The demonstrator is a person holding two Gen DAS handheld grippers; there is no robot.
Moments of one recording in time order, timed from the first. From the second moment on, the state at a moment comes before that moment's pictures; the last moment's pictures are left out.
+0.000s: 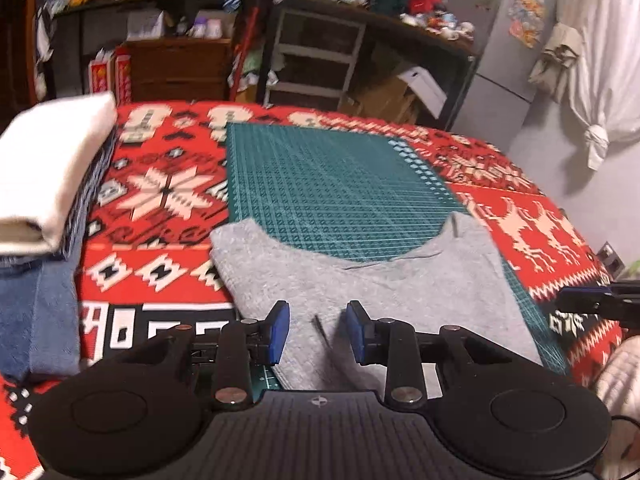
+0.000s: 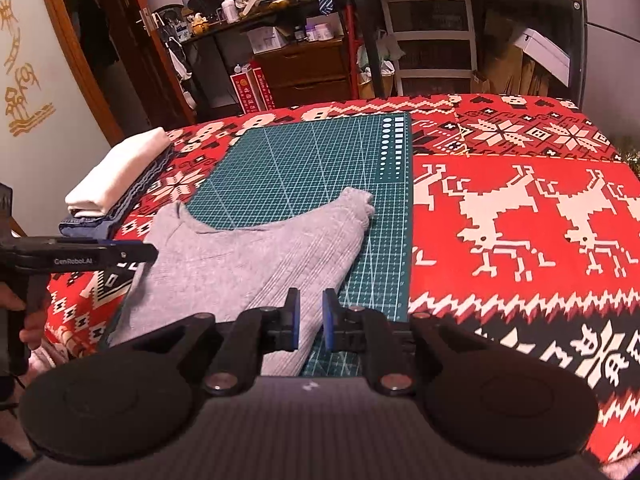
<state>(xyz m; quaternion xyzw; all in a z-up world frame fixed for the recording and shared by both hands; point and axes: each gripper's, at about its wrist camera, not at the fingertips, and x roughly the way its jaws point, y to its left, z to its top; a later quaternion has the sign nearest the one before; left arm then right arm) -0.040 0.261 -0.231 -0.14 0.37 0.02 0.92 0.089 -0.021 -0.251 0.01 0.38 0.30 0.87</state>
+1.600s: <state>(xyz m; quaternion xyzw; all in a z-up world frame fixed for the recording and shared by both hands) -0.024 0.318 -0.240 -0.26 0.37 0.11 0.89 0.162 -0.017 -0.294 0.09 0.40 0.26 0.87</state>
